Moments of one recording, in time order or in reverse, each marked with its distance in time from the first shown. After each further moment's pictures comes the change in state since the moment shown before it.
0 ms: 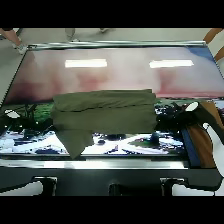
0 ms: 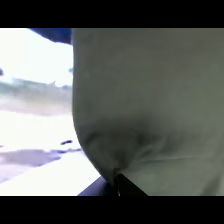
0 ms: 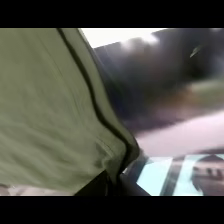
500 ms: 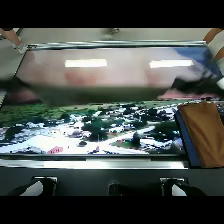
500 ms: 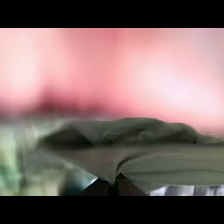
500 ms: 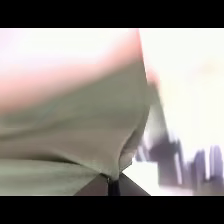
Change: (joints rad) left arm -0.003 0.257 0.668 -0.025 -0.075 0.018; right arm 0.020 0.353 0.436 -0.039 -0.120 -0.074
